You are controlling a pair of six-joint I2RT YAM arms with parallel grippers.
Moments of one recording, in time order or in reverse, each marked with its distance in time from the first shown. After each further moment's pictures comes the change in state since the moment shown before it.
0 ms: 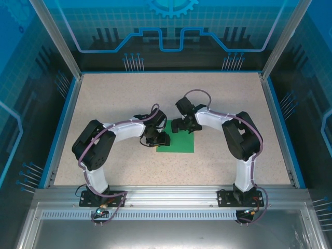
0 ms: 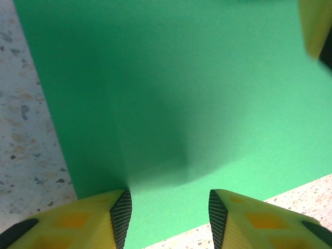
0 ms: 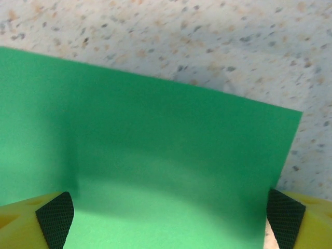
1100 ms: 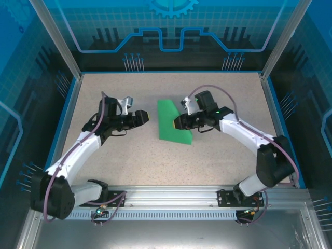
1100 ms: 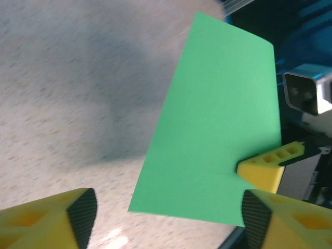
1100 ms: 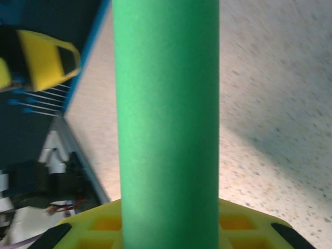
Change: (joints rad) left arm 0.392 -0.690 -0.234 0.260 0.351 -0.005; right arm -0.130 -0.493 -0.191 0.153 -0.755 -0.090
